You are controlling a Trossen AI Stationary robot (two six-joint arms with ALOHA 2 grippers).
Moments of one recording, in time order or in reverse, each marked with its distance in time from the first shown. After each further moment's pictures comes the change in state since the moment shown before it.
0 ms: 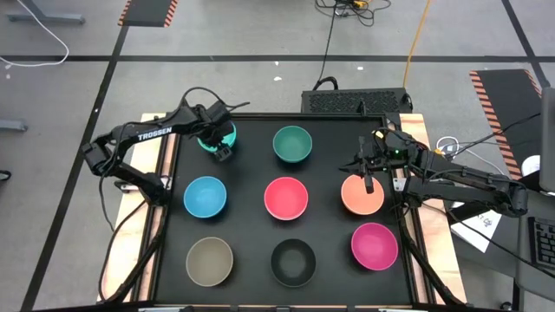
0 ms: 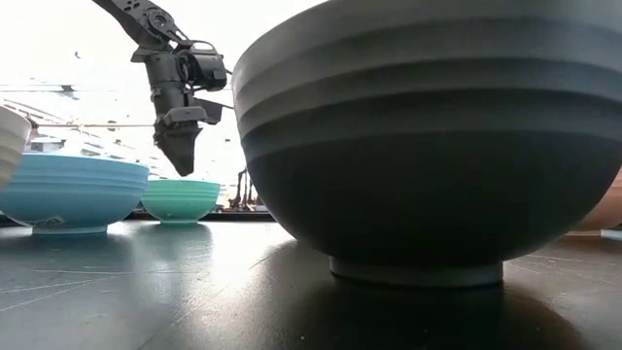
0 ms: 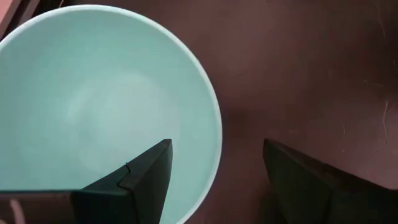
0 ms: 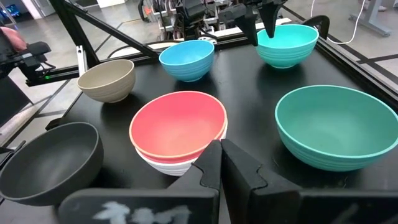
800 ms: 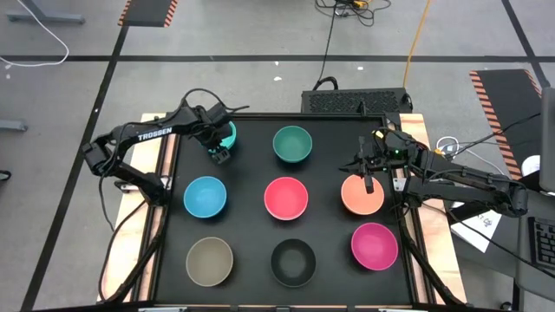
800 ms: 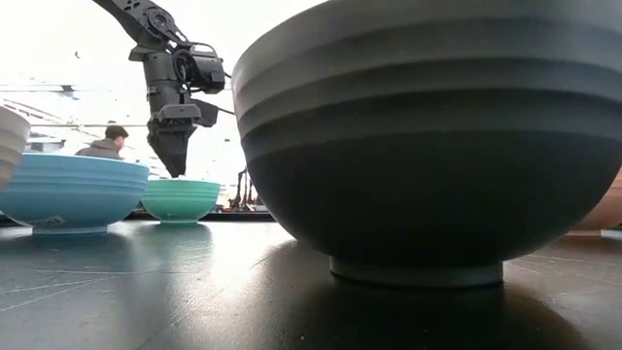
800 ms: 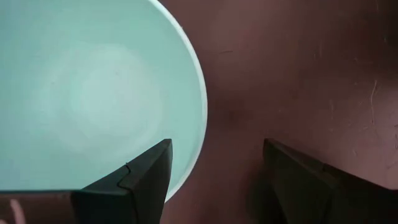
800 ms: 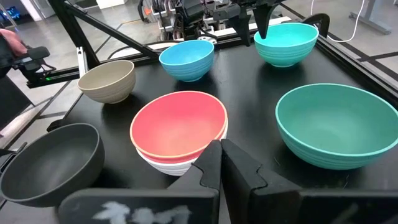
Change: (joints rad) left arm -0.007 0.000 -0.001 -0.065 0.031 -0.018; right arm 0.000 0.000 -0.001 0.000 0.000 0.011
